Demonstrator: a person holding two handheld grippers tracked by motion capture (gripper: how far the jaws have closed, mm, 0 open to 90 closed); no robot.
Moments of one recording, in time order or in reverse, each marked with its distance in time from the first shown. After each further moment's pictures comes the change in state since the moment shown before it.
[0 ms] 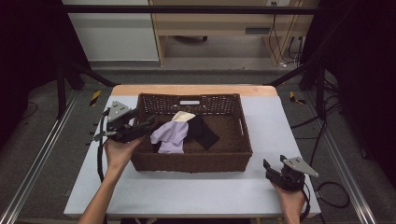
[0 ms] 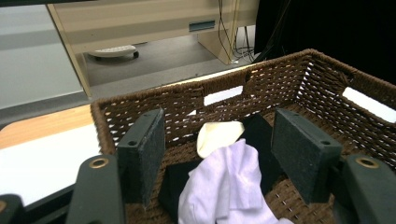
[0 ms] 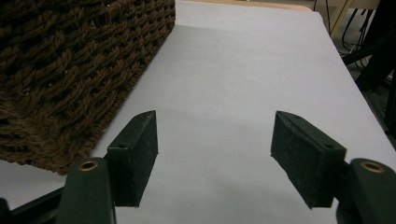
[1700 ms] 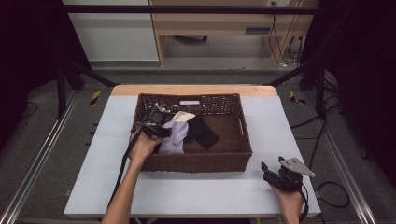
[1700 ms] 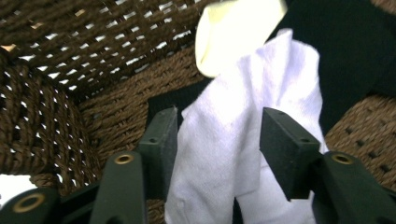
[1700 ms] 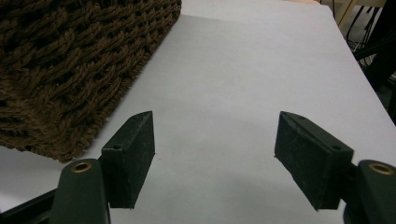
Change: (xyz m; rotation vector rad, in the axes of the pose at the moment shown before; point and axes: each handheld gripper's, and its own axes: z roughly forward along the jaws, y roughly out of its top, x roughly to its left) left arm -0.017 -0.031 0.118 0.538 0.067 0.155; right arm 0.004 -0.004 0.003 0.026 0.009 -0.022
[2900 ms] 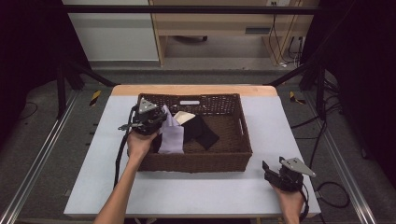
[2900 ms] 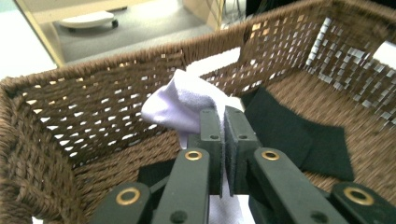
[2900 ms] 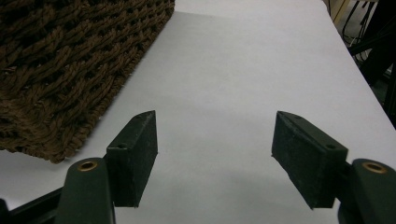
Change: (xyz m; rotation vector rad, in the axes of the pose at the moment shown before) left arm 0.017 -0.011 -0.040 -0.425 -0.127 -0.105; right arm -0.002 -0.001 0.001 0.008 -0.015 0.017
